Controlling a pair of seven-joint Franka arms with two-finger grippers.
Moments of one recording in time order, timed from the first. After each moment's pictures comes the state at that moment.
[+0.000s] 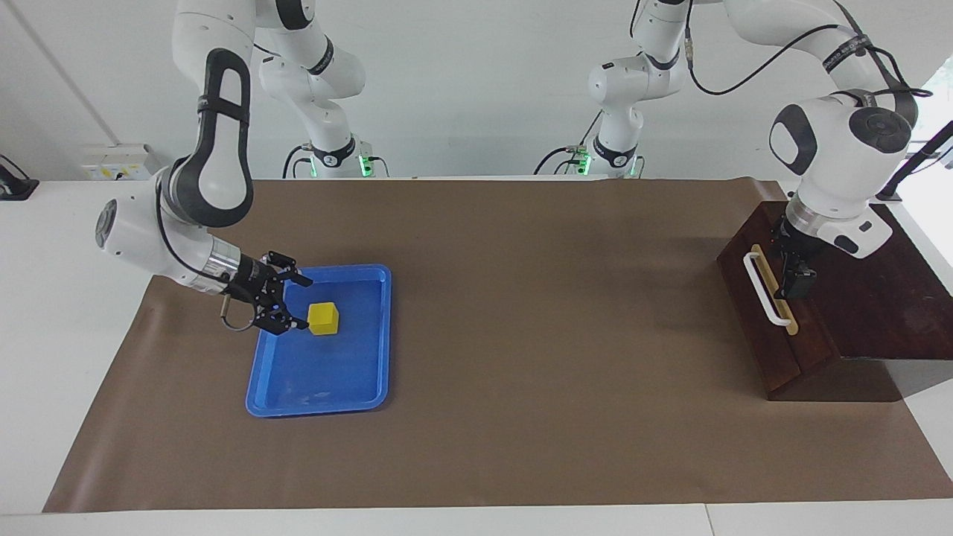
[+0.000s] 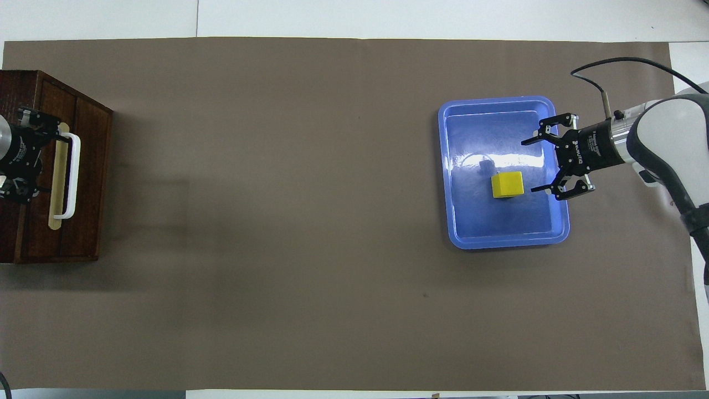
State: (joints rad) left arm 0.12 0.08 -0.08 -1.81 0.13 1.92 -1.18; right arm 0.08 0.25 -0.19 -1.80 0.59 1.84 1.08
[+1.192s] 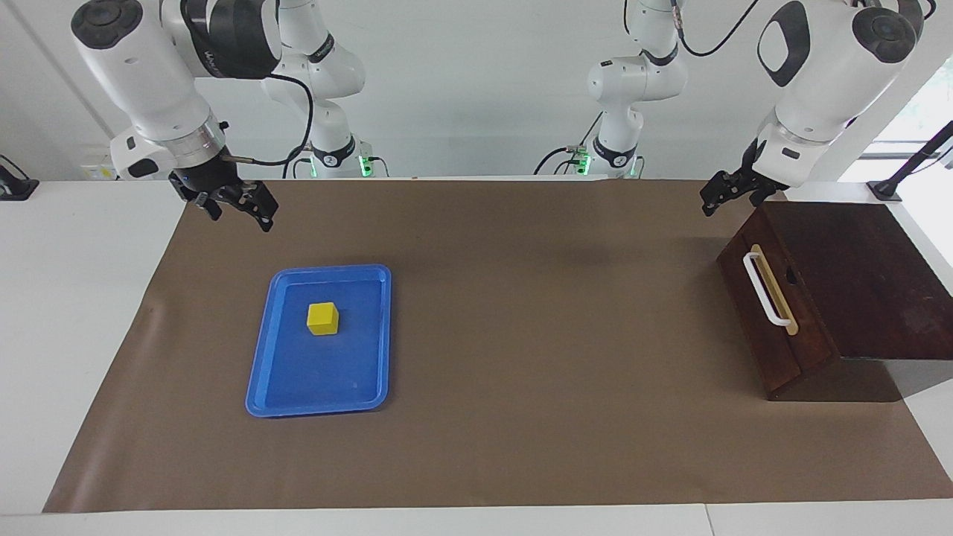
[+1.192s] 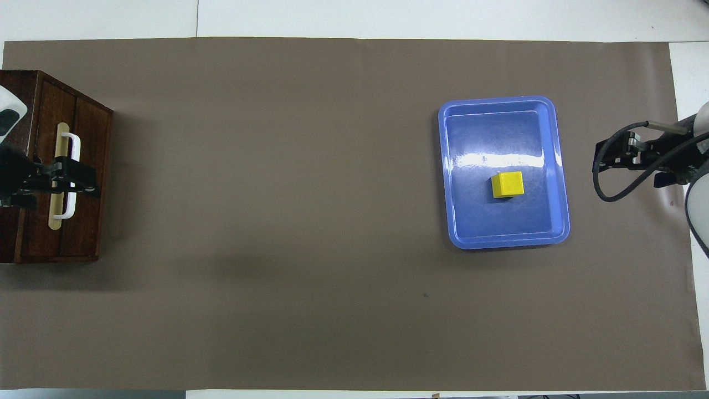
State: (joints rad) left arm 0.02 -0.02 -0.08 -1.66 0.01 1.52 -0.17; right arm 0.14 0.00 -0.14 -1.67 -0.01 1.62 0.24
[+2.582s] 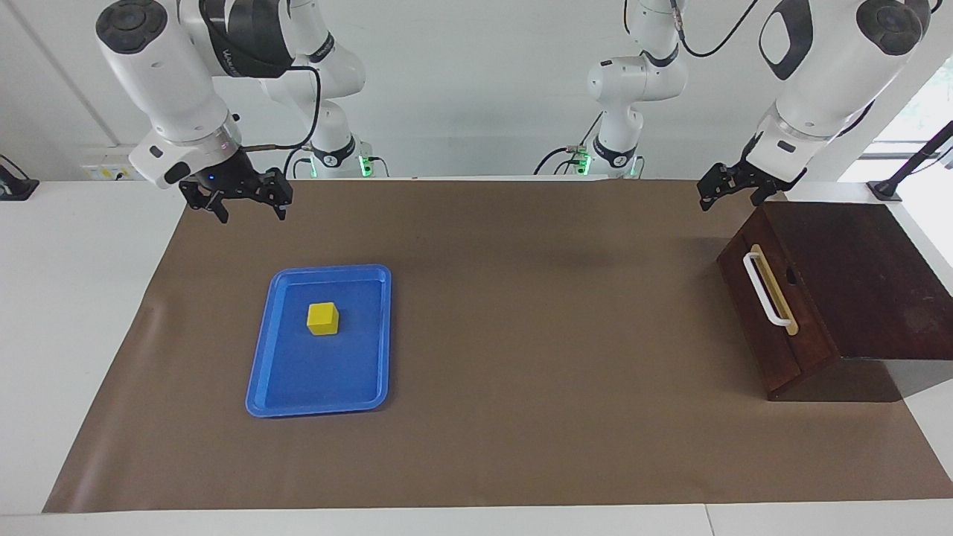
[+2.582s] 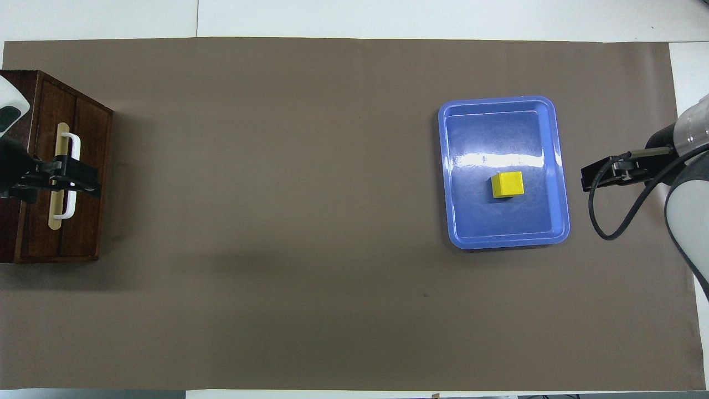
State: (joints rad) left arm 0.00 0.00 -0.08 -1.61 0.01 1.48 -0.08; right arm 0.16 0.00 -0.13 -1.67 -0.02 1.58 -0.02
